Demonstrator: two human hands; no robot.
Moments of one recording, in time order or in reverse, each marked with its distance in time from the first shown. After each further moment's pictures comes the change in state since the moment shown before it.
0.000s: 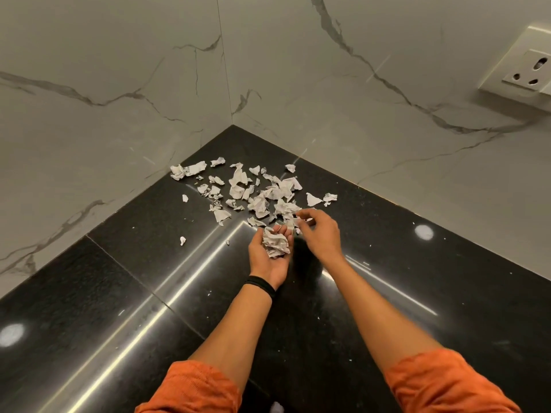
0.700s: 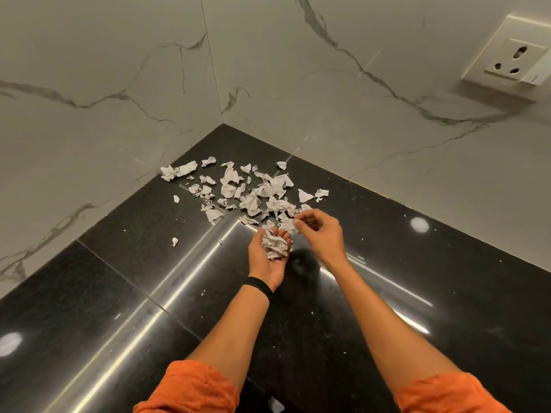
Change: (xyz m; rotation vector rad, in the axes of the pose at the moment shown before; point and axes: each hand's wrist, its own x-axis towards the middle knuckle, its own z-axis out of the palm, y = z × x) left_hand -0.005 -0.016 -0.002 0.092 0.011 0.027; right_hand -0.023 0.003 -0.023 0.339 0.005 0.058
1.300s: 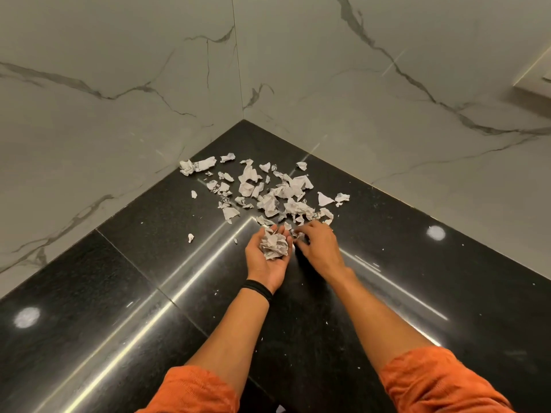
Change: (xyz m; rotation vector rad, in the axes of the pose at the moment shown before) left_hand 0.006 0.032 -0.015 -0.141 -0.022 0.004; right_hand 0.019 0.033 0.041 -0.627 -0.241 -0.217
